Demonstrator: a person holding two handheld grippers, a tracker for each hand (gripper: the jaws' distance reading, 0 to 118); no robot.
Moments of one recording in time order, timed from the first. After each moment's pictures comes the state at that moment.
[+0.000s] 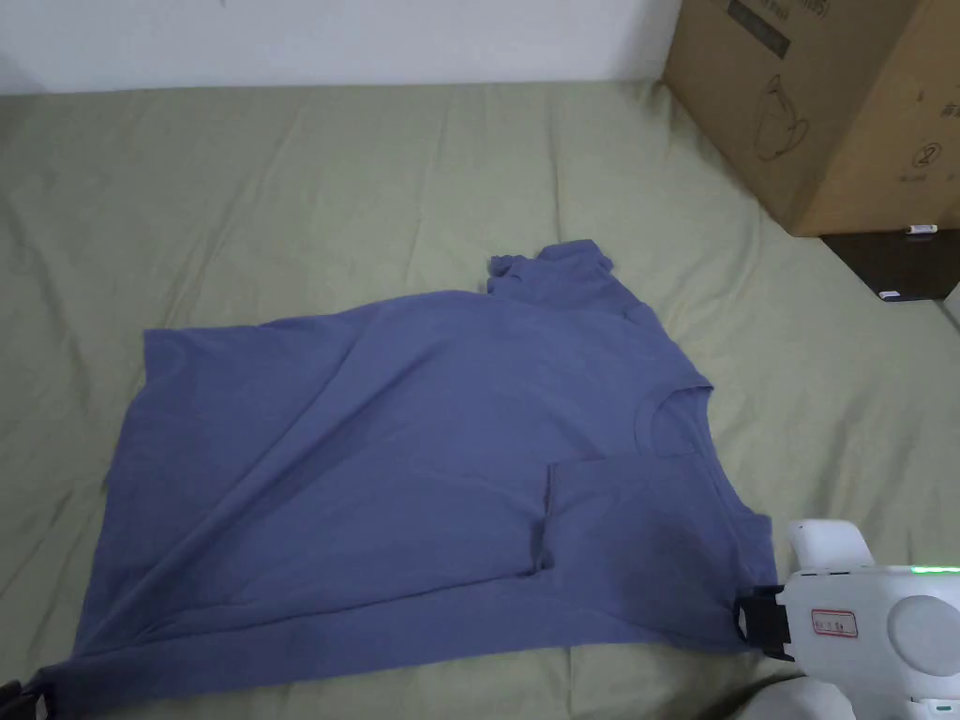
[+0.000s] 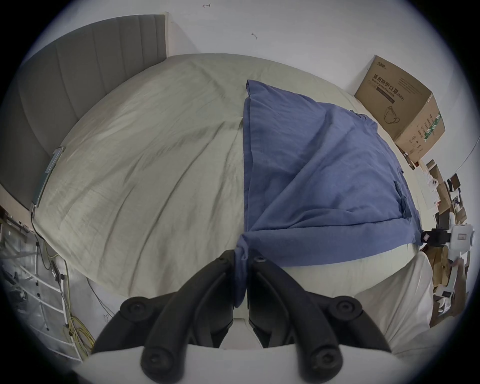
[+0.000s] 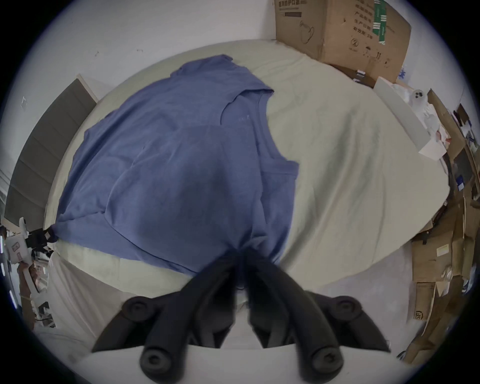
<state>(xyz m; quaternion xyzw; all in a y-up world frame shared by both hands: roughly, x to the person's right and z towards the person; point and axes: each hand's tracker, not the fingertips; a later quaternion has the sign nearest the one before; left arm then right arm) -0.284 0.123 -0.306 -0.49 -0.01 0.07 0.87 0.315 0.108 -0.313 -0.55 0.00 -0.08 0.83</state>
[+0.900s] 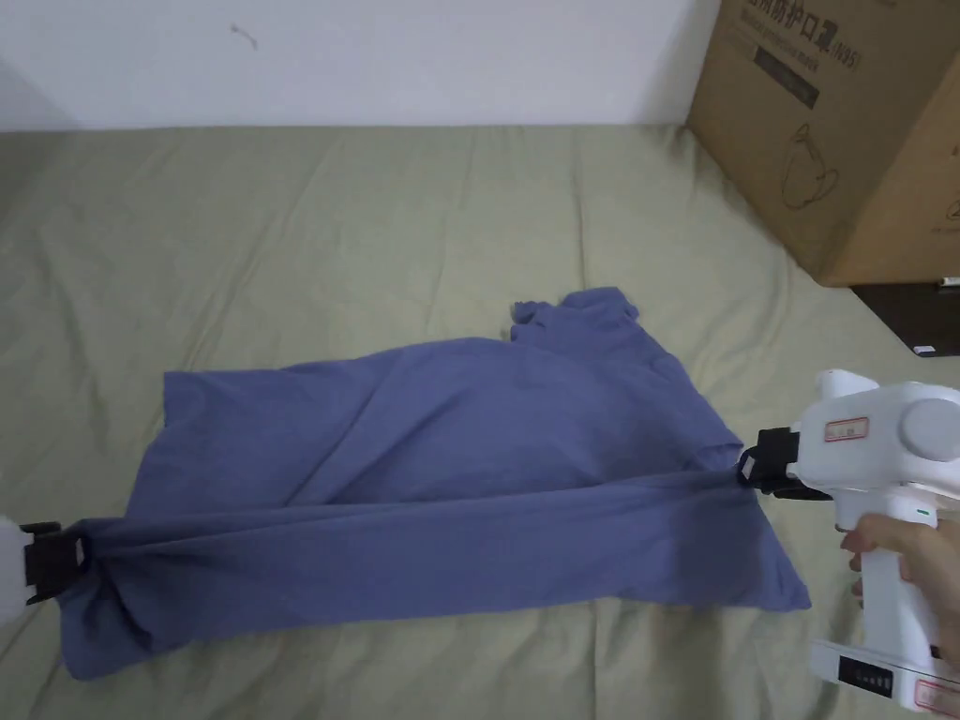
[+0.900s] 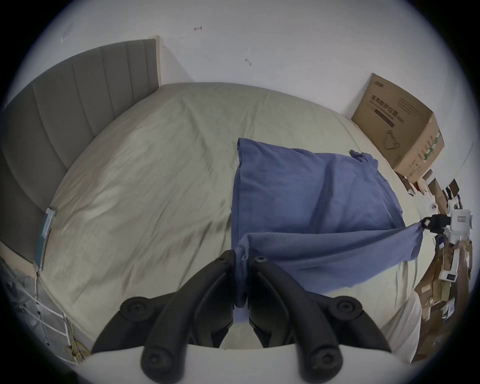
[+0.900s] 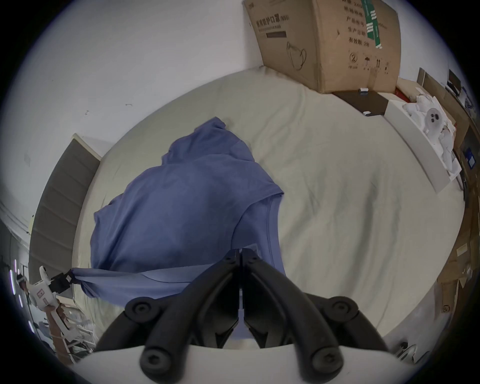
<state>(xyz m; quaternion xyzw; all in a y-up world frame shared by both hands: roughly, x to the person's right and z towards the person) -0.278 0.164 -0.444 -0.44 -0.02 0.07 0.89 0.345 0.165 -0.473 -0.48 -0.04 -0.18 0.86</state>
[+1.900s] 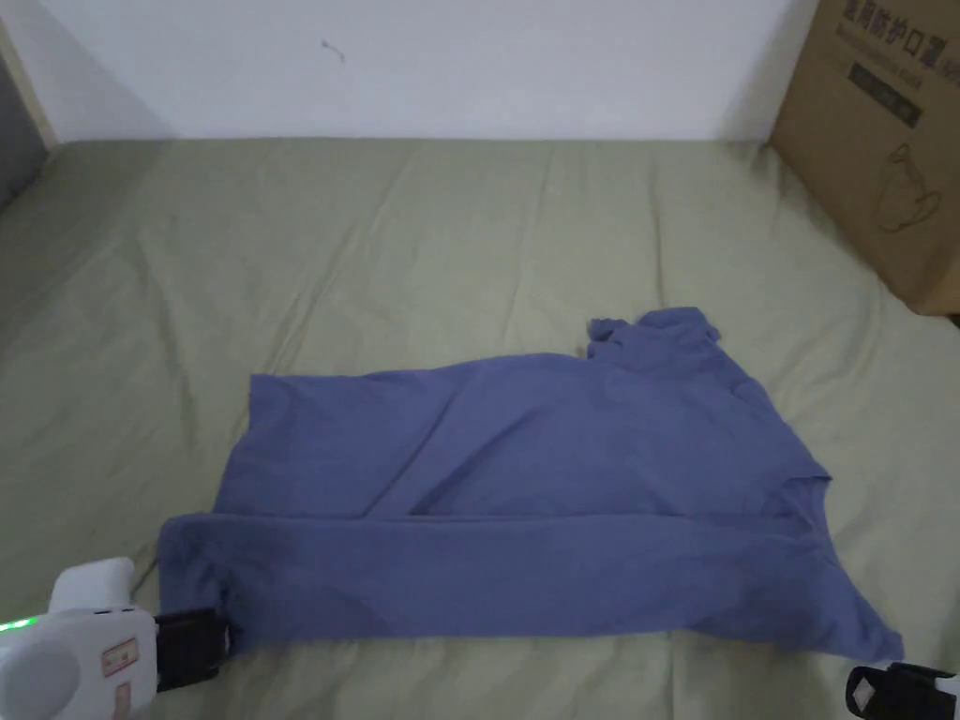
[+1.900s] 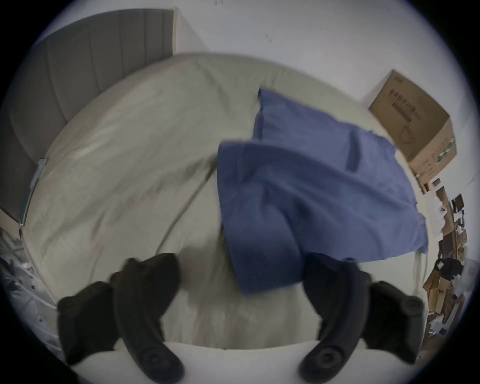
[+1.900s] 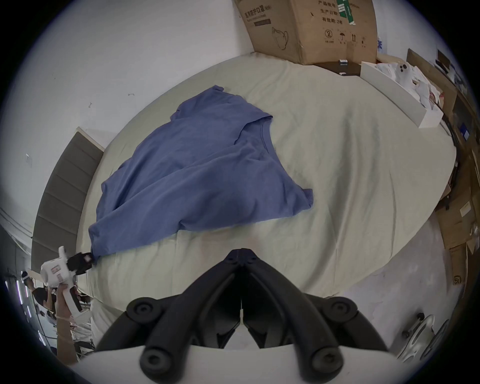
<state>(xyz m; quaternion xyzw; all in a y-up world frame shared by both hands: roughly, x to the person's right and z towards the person) -0.287 0.072 -0.415 -0.53 0.03 0.09 0.84 0.300 0.149 -0.317 -0.48 -0.04 -0.21 0.85</state>
